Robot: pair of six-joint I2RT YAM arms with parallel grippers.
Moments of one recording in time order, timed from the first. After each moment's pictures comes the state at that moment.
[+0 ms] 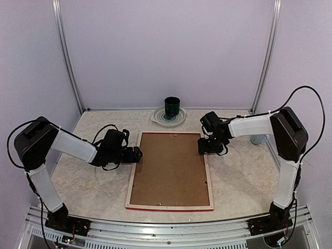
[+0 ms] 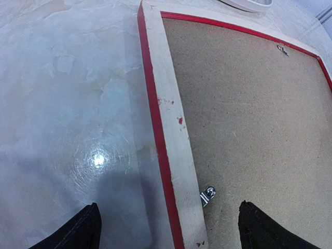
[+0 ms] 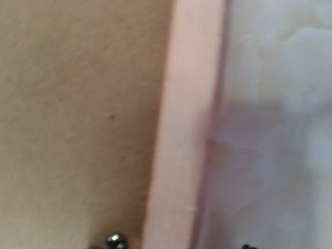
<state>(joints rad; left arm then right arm) -0.60 1.77 0.76 0.27 -0.08 -0.49 0.58 1.95 1.26 -0.41 0.11 0.43</state>
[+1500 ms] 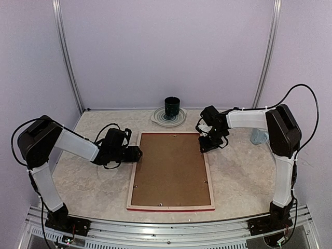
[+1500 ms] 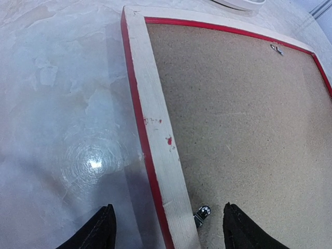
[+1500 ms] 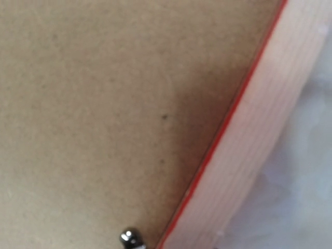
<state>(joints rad) -0.59 1.82 0.79 0.30 -0.03 -0.46 0.53 2.05 1.47 -0.64 -0.04 0.09</state>
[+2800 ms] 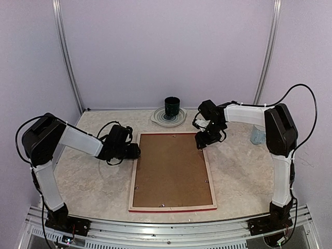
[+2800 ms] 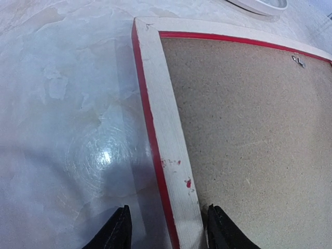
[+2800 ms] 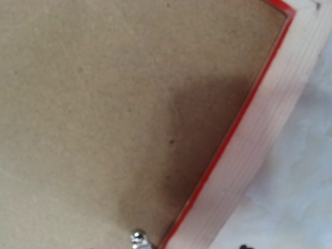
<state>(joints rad) -0.58 1.86 0.88 0.20 -0.09 -0.46 0.53 2.10 1.63 -0.77 -0.04 0.01</state>
